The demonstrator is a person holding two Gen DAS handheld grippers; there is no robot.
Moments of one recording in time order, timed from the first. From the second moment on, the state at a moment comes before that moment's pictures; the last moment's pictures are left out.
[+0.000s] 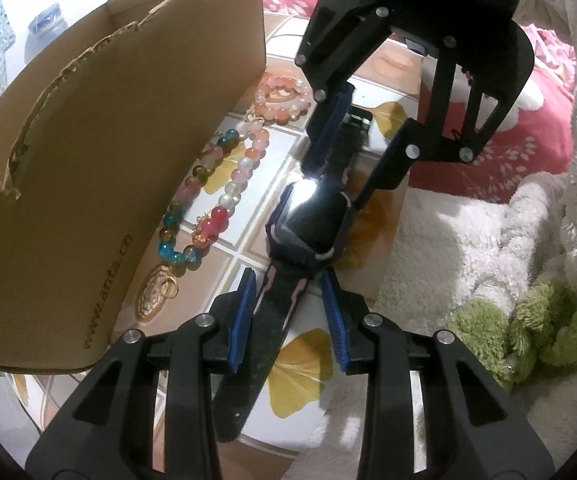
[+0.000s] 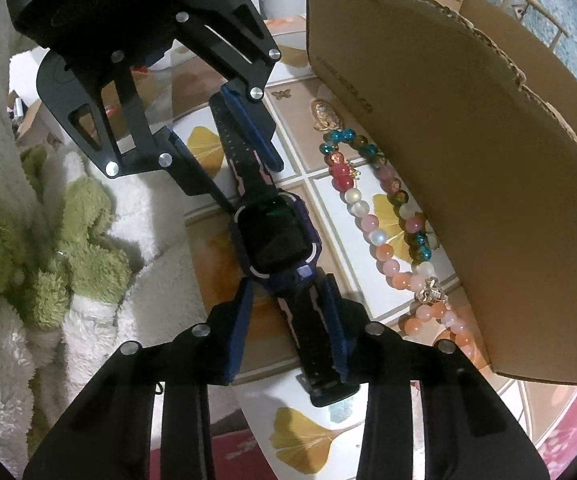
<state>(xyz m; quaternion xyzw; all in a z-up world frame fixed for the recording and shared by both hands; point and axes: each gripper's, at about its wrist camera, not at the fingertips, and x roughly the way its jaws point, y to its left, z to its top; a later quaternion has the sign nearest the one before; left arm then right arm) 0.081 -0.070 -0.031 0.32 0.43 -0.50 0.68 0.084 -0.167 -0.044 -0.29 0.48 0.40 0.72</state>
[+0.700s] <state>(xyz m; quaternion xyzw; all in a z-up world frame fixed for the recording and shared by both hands) 0.026 -0.066 -0.001 0.40 0.31 -0.45 0.73 0.016 -0.149 -0.007 -0.43 0.36 0.31 0.77</state>
